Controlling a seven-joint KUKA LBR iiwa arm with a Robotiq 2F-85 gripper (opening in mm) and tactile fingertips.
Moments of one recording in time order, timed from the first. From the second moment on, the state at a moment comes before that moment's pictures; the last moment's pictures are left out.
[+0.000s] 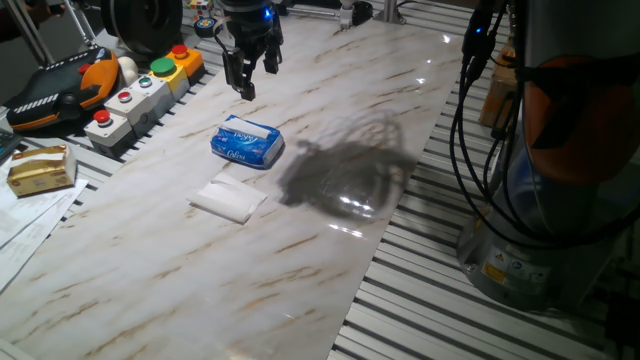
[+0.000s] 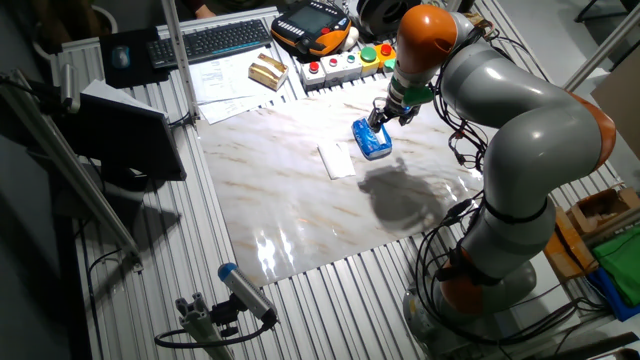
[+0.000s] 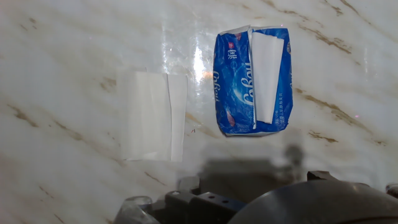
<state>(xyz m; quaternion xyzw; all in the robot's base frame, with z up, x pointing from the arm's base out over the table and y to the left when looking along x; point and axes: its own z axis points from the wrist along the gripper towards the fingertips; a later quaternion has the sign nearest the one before) 0.515 0.001 0.236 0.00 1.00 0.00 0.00</state>
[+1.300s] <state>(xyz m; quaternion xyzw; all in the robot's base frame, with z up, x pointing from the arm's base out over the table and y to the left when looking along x) 0.514 0.003 0.234 0.01 1.00 -0.04 0.00</state>
